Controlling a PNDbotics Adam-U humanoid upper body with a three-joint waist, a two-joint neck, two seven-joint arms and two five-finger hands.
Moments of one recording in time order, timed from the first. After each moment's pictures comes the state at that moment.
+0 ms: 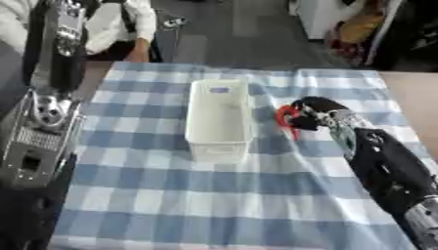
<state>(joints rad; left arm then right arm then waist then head) -0.42 0.33 -0.07 -1.86 -0.13 -0.19 0.11 -0.96 -0.18 0.07 -0.49 1.23 -0.03 0.26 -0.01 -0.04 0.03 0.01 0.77</state>
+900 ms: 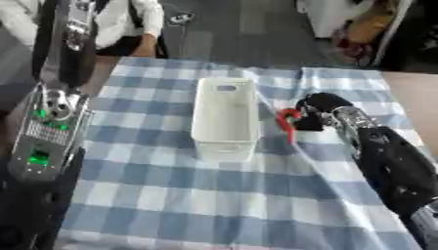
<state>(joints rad) -0.44 0.33 -0.07 -1.86 -0.12 -0.19 0.11 -0.95 -0.19 0.09 -0.53 1.48 -0.15 0.13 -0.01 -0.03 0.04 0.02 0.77</state>
